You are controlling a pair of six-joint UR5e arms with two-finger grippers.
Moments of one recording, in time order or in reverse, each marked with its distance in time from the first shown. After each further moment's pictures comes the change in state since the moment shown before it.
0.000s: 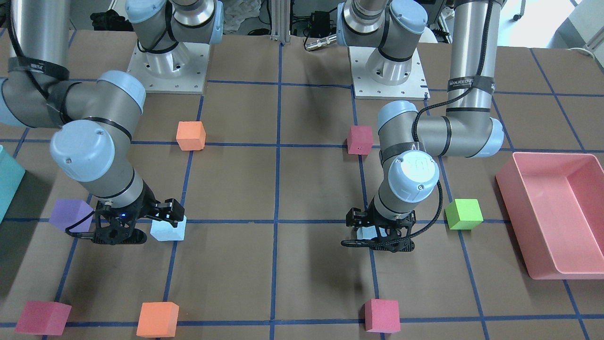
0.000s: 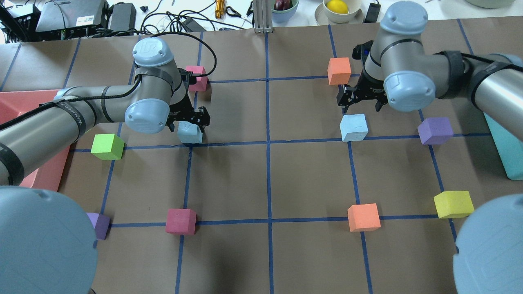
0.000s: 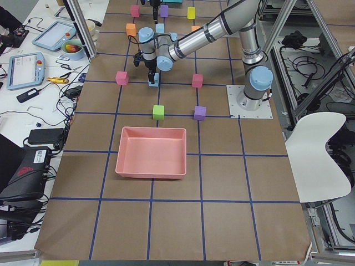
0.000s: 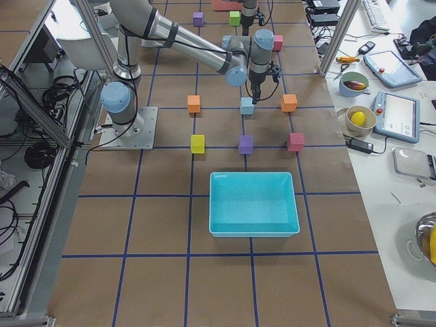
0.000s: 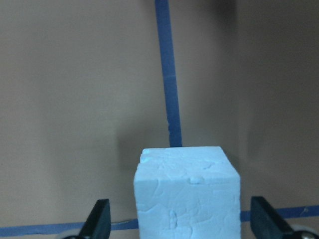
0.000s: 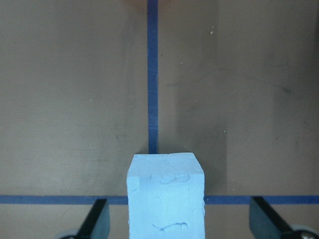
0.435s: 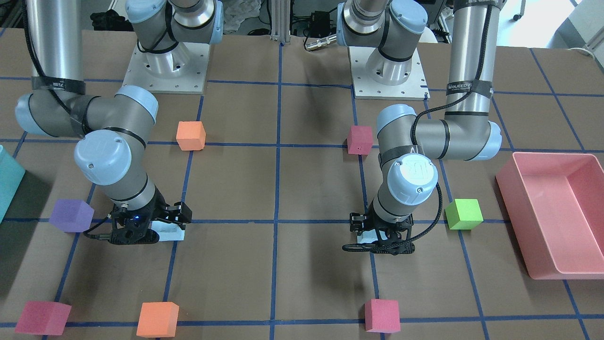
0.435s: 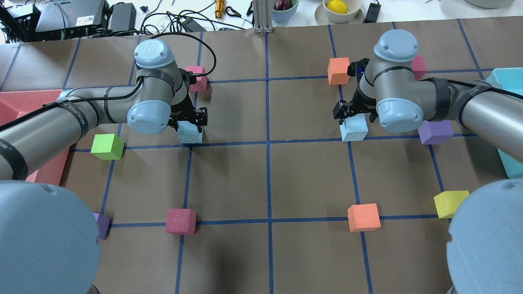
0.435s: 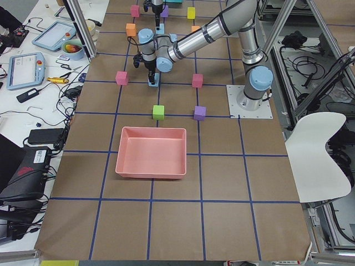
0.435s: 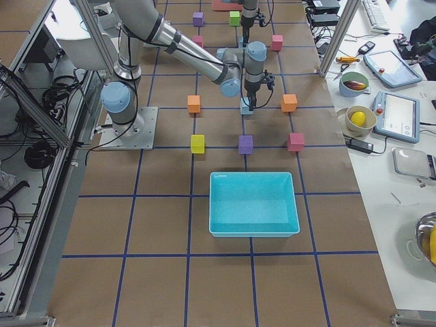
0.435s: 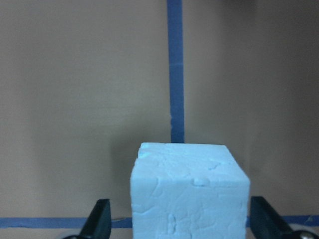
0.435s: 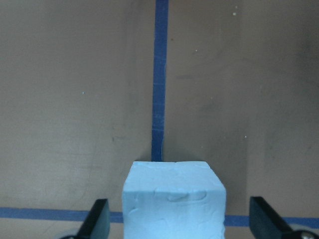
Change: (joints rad) left arm 0.000 -0.014 0.001 0.035 -0.004 -0.017; right arm 0.000 0.030 0.070 -0.114 0.009 -0.014
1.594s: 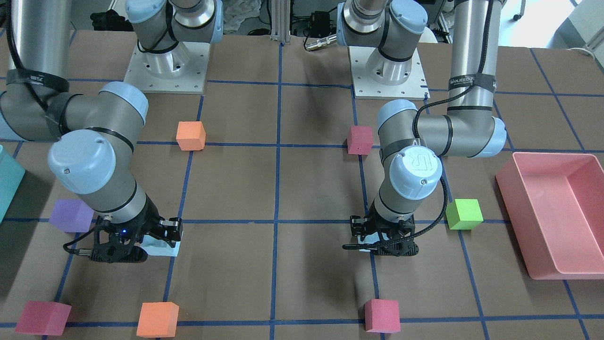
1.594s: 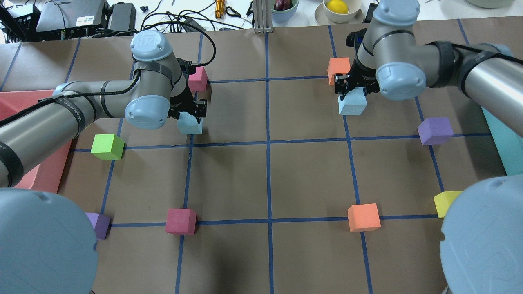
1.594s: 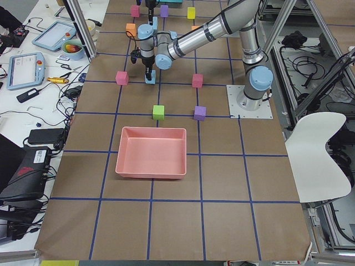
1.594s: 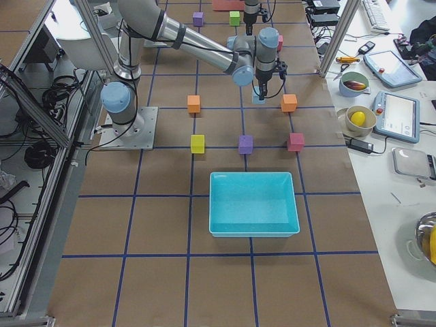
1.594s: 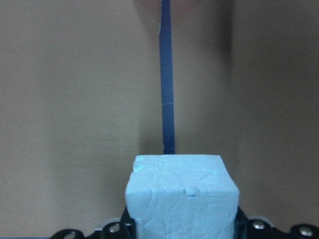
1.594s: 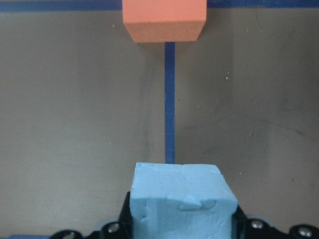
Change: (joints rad) left arm -0.010 0.024 0.037 0.008 -0.007 0.000; right arm 0.040 0.029 -0.264 0.201 0.026 0.120
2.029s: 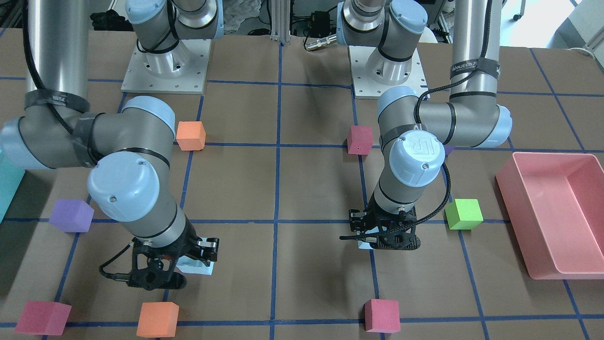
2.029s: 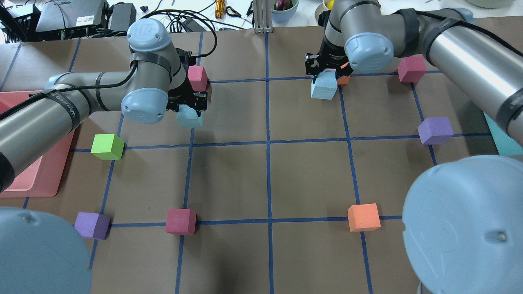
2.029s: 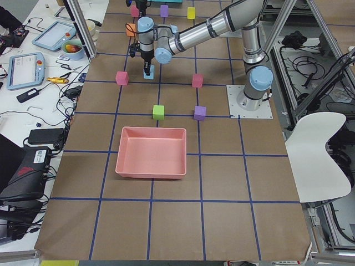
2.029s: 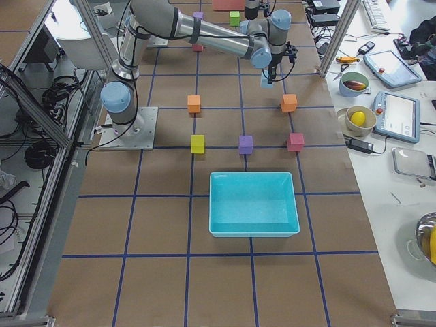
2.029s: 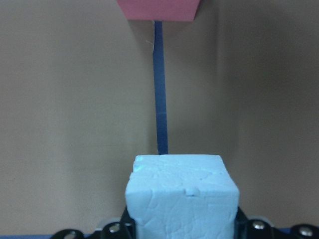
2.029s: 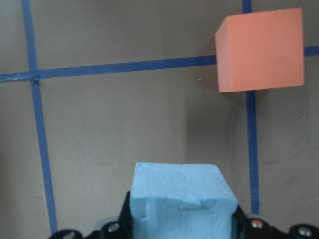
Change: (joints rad) left arm -0.022 0.054 0.018 -0.048 0.006 -0.004; right arm 0.120 0.125 -0.201 0.075 0.012 0.149
